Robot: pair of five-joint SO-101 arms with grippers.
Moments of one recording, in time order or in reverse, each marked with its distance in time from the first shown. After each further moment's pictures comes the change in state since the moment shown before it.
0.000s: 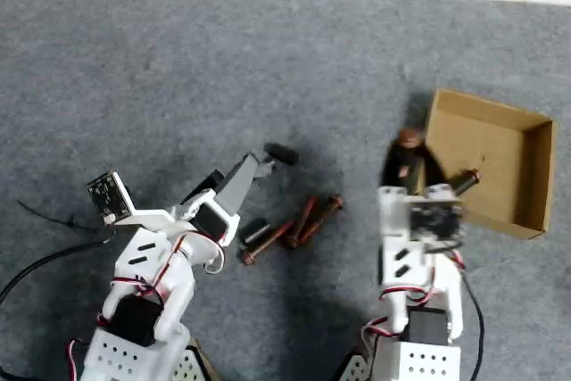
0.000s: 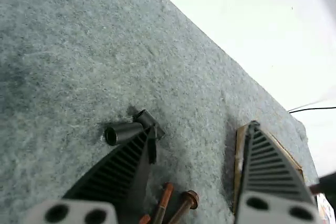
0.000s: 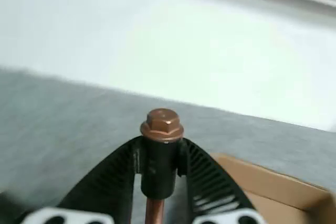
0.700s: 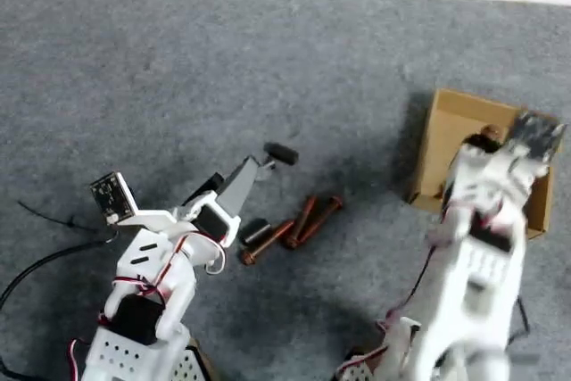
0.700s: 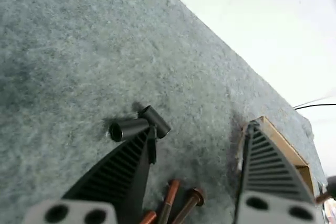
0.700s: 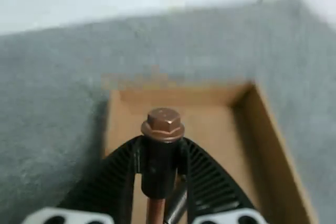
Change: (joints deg) left arm 0.0 0.0 1.4 0.0 -1.0; right arm 18.4 68.1 -38.8 1.4 -9.6
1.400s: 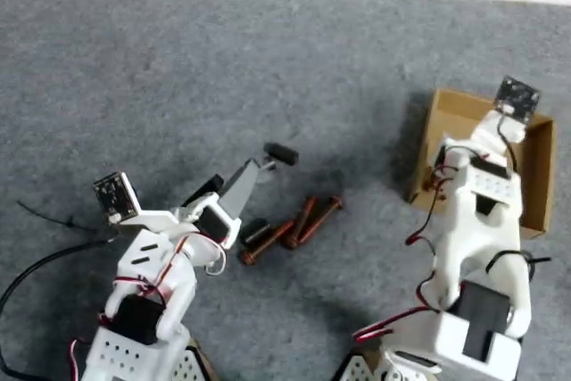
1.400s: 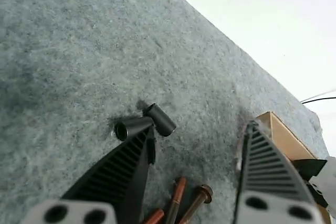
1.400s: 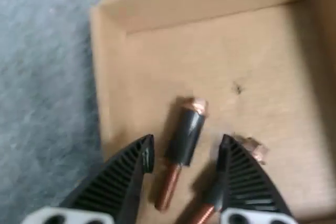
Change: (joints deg) left arm 0.0 -0.1 0.7 0.0 -1.5; right arm -5.6 28.7 -20.0 12.9 -7.8
